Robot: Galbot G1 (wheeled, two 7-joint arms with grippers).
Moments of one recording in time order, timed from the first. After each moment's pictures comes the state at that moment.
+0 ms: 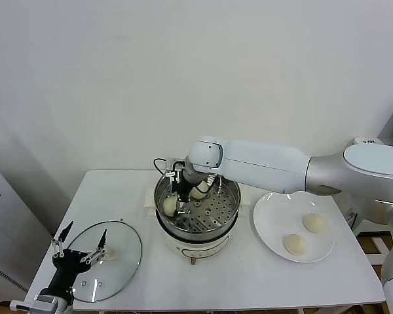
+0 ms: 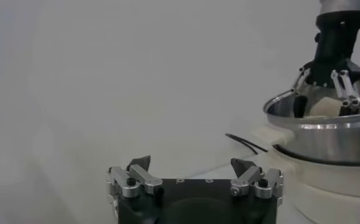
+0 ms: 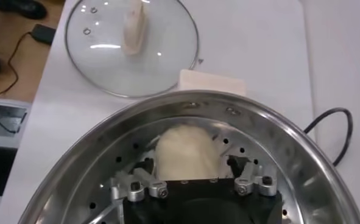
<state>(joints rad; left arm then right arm) 1.67 -1.48 -0.82 -2.17 0.11 -0.01 0.25 0.49 1.26 -1.32 1.28 0.69 -0.55 -0.76</state>
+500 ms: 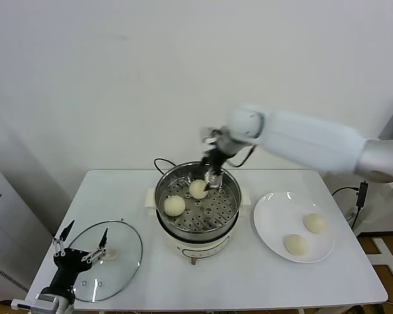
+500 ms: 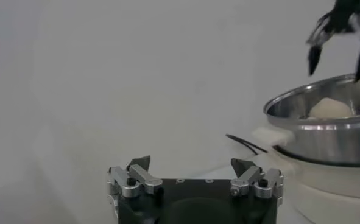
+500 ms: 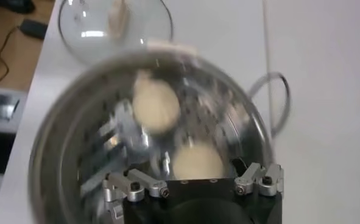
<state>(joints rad) 1.66 -1.49 -0.81 -2.17 0.12 0.00 0.25 0.64 0.99 -1.28 1.29 0.53 -0.44 -1.04</state>
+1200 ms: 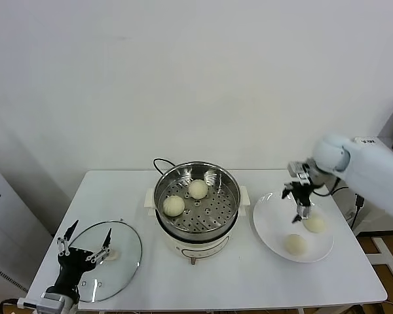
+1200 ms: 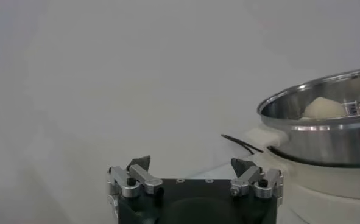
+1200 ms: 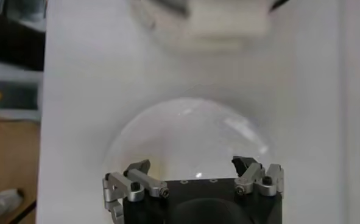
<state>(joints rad) 1.66 -1.50 -0.79 -2.18 0.16 0.01 0.25 0.27 0.61 -1.04 1.29 0.09 -0.23 -1.24</state>
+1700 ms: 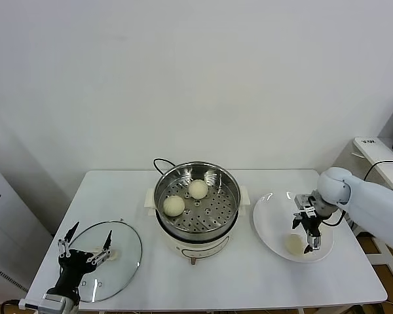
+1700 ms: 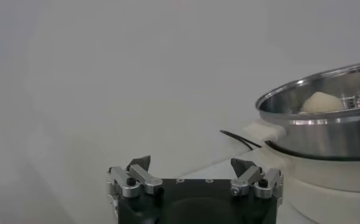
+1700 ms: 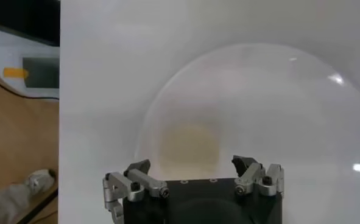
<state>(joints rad) 1.67 -1.50 -0.79 -2.17 0.16 0.01 0.25 0.04 0.60 -0.93 1.25 -0.02 -0.19 -1.22</state>
